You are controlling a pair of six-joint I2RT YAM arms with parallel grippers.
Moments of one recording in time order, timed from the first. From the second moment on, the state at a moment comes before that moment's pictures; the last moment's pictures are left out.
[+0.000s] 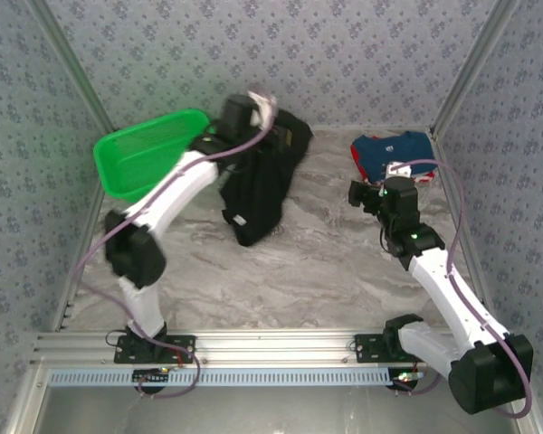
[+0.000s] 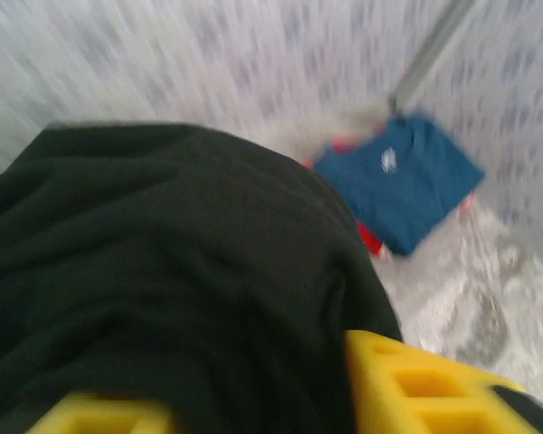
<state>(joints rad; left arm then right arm) -0.59 1.94 1.86 -0.47 0.17 -0.24 0.25 1.00 0.79 -0.28 0.24 0.27</state>
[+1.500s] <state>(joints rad) -0.60 1.23 0.80 -0.09 0.24 -0.28 0.38 1.36 0.91 -0.18 -0.18 0.21</state>
